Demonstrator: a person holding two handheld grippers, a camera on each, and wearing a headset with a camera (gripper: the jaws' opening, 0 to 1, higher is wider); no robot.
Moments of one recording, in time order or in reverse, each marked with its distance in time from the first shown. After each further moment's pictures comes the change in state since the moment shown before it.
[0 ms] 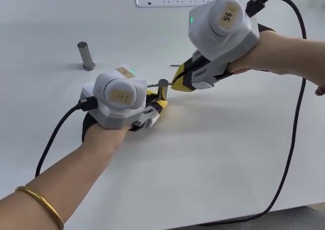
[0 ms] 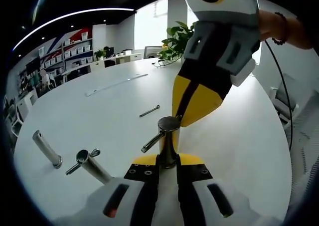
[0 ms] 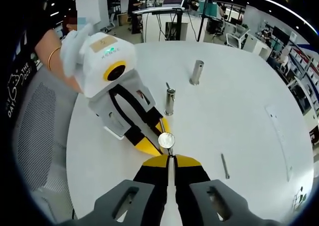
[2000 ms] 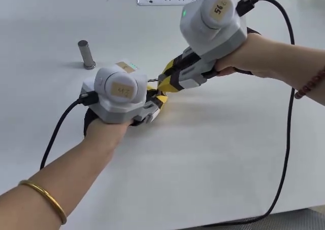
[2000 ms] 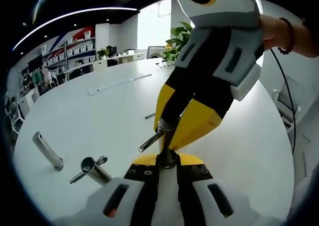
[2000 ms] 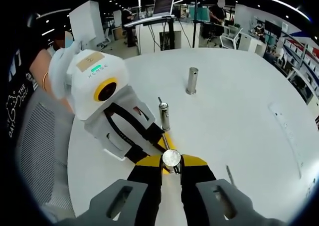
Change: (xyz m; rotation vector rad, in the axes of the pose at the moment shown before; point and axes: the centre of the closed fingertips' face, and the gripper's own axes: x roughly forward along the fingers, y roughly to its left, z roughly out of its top) left arm 0.004 0.009 0.003 -0.018 -0.004 0.018; right arm 0.017 -0.005 0.020 0.104 -0.090 0.032
